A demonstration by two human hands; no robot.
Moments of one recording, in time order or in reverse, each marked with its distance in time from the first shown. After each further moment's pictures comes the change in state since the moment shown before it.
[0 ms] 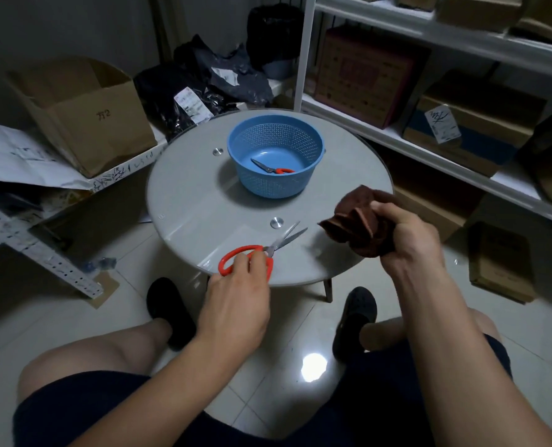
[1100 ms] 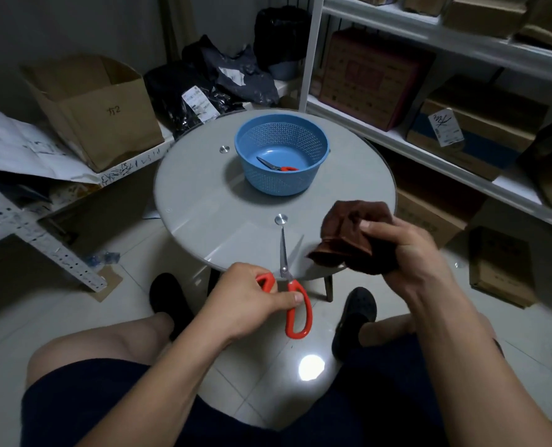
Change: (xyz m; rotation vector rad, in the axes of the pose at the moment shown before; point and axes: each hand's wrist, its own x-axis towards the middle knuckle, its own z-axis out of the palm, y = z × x) left_hand -0.005 -0.008 -0.015 -0.944 -0.357 -0.325; right_hand -0.025 0.005 -0.023 -0.252 -0.328 0.054
